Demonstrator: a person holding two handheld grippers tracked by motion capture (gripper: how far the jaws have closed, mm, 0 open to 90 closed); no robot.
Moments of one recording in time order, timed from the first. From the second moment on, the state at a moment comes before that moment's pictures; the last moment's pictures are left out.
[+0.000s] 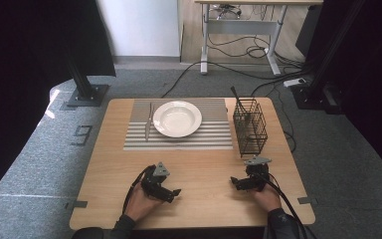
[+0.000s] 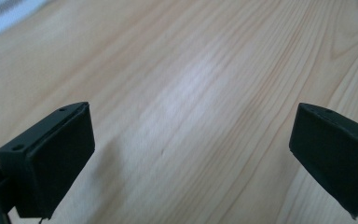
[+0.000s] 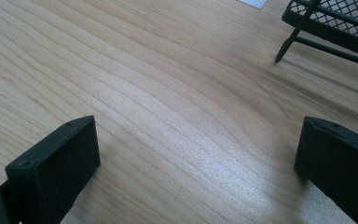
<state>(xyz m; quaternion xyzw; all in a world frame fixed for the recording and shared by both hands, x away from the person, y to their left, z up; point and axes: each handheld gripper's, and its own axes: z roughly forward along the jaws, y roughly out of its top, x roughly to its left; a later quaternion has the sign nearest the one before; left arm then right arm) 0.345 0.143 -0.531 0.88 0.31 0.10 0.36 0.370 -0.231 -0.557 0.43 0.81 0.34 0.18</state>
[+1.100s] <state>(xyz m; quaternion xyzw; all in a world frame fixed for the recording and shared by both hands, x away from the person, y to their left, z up) 0.435 0.032 -0.413 0.89 0.21 0.11 0.39 0.370 -0.231 -0.557 0.43 0.81 0.34 0.18</state>
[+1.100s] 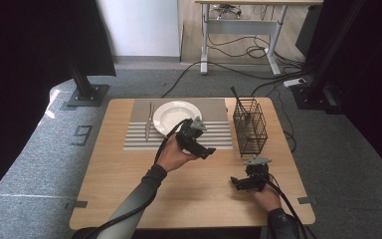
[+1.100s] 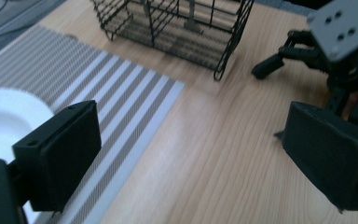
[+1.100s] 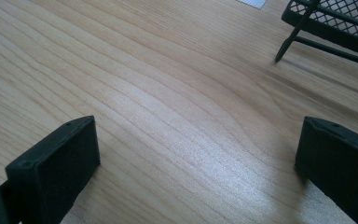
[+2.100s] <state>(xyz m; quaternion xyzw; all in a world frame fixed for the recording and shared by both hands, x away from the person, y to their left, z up) 0.491 -0.059 -0.384 0.89 0.19 0.09 0.40 0.370 -0.231 -0.557 0.43 0.81 0.35 0.18</state>
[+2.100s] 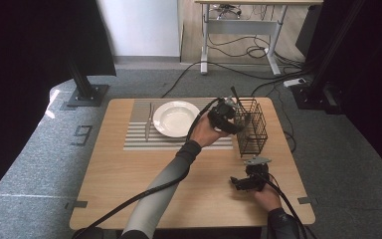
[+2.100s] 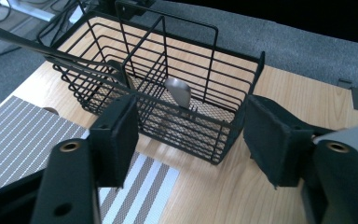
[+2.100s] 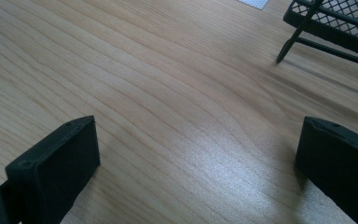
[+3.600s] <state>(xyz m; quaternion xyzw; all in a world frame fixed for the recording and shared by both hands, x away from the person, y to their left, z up) 0.484 -0.070 -0.334 0.87 0.19 0.09 0.44 0.370 -0.230 -0.557 0.43 0.82 0.34 0.18</state>
